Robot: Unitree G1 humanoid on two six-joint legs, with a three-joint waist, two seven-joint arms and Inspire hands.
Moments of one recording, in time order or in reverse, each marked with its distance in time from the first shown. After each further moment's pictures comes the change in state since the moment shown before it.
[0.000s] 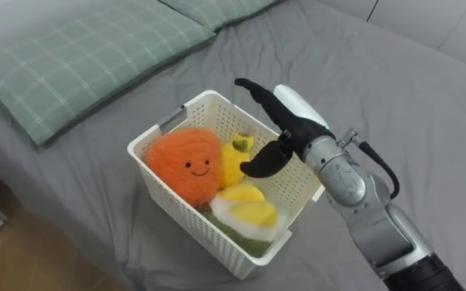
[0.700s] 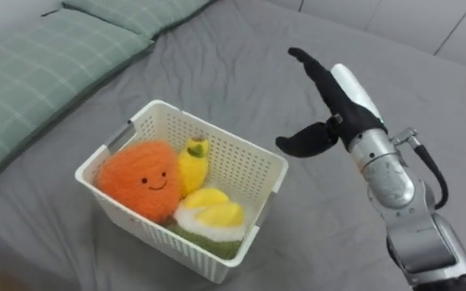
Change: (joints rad) left arm 0.003 -0.013 0.001 -0.021 -0.001 -0.045 0.041; right arm 0.144 -0.021 -0.251 -0.092 0.058 -0.061 -0.068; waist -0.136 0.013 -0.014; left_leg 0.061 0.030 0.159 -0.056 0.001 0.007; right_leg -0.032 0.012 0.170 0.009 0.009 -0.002
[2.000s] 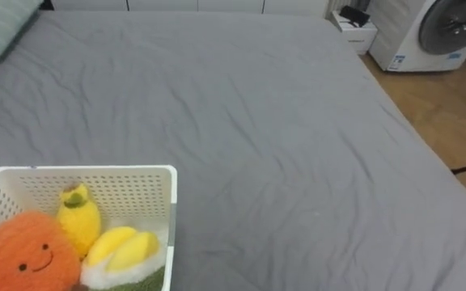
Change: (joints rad) left arm 0.025 0.004 0.052 0.083 -0.071 -0.025 0.013; right arm 0.428 0.061 -0.407 1.271 0.434 -0.063 -0.214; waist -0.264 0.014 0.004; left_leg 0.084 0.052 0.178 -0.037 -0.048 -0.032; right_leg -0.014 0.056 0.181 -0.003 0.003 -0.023
